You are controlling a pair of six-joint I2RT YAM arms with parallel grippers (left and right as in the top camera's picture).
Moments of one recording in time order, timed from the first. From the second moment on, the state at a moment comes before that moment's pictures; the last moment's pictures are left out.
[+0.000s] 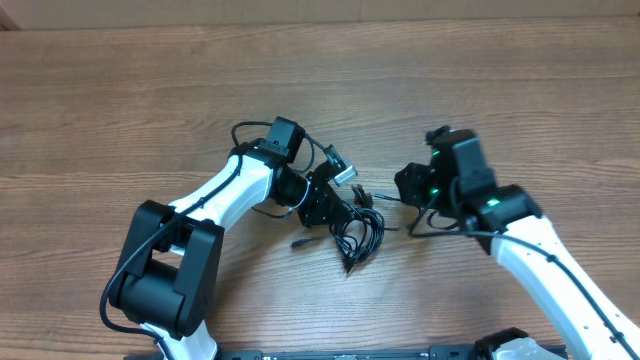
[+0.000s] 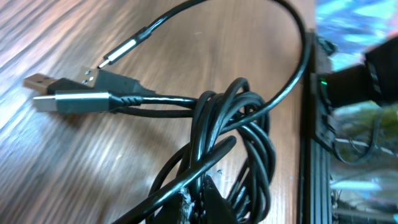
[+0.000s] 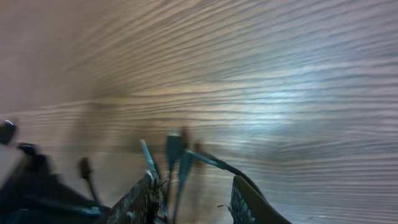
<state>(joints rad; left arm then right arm) -0.40 1.86 1.12 -0.67 0.93 0.53 0.31 1.29 0.90 -0.57 -0.19 0.52</state>
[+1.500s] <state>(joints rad) -0.44 1.86 1.12 -0.86 1.14 1.05 0.30 1.50 0.90 -0.59 -0.88 0.36</state>
